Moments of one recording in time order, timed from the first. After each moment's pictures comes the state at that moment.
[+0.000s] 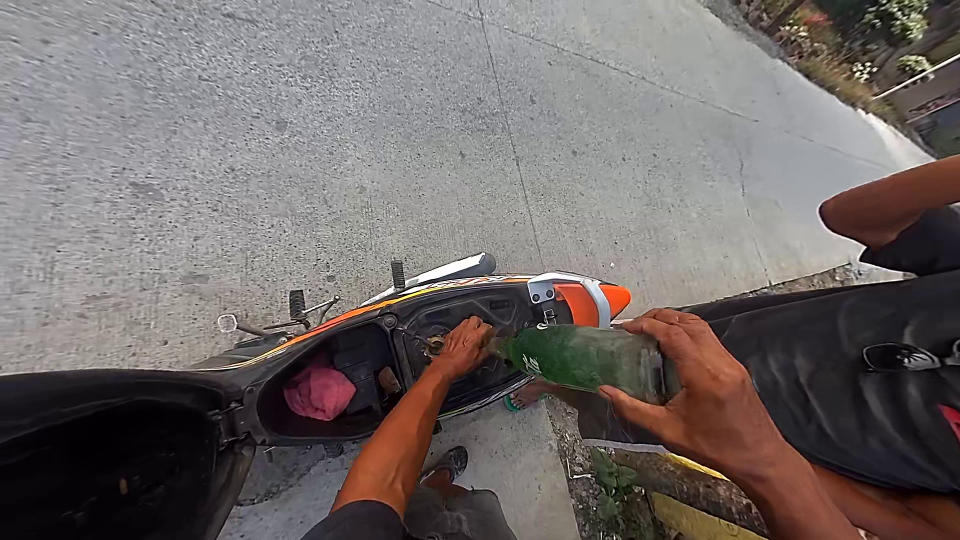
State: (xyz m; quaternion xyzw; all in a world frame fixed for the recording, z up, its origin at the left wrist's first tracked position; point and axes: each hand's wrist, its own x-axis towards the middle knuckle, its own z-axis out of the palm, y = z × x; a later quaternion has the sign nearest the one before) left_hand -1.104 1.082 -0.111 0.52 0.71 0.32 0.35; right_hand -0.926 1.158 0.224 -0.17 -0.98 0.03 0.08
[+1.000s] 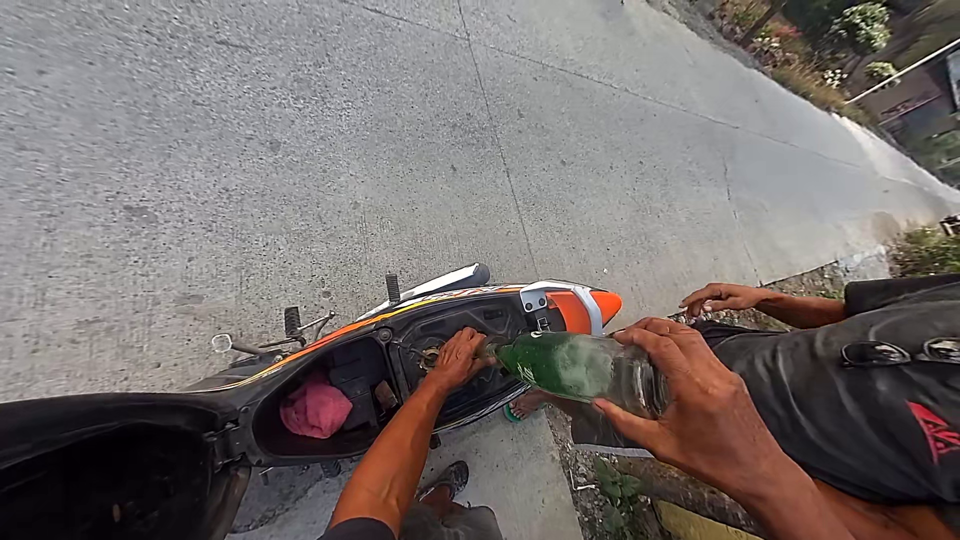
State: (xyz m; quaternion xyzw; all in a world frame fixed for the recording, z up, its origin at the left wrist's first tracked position) left_hand -1.099 1.080 -0.114 0.52 0.70 0.34 0.34; right_hand -0.922 1.150 0.235 -0.17 -0.98 -0.01 0.08
